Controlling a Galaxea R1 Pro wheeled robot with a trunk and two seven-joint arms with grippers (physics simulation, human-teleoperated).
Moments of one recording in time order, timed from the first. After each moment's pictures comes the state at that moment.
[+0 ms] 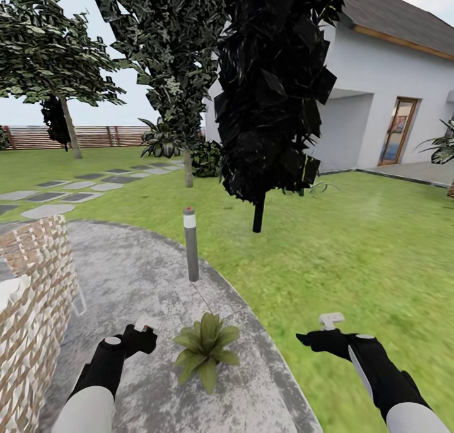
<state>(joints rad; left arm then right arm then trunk) -0.62 -0.15 0.80 -0.74 -1.09 0.08 -0.56 -0.51 -0.15 -0.15 -0.77 0.16 0.42 0.50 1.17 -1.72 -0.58</state>
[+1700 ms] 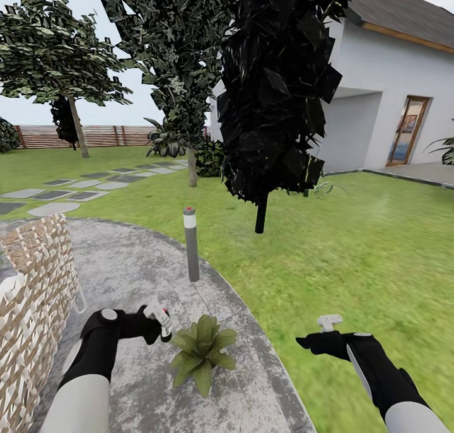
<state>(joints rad) -0.62 -0.14 0.59 -1.01 -1.17 0.08 -1.11 -0.51 -0.14 -0.13 -0.79 0.18 0.50 0.50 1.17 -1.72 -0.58</state>
